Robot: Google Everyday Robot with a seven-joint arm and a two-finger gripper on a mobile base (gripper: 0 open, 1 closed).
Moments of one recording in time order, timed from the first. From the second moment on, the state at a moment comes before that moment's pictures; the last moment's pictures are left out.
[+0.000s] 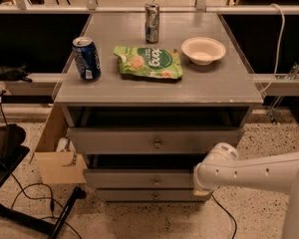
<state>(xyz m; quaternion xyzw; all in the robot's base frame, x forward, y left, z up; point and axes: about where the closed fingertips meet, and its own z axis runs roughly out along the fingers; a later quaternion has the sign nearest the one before) 0.512 -0.197 0.424 -0.66 0.74 -0.06 0.10</state>
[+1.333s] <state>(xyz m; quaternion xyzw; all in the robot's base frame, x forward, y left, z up) 0.533 -0.198 0.427 -0.67 0.73 -0.07 0.10</state>
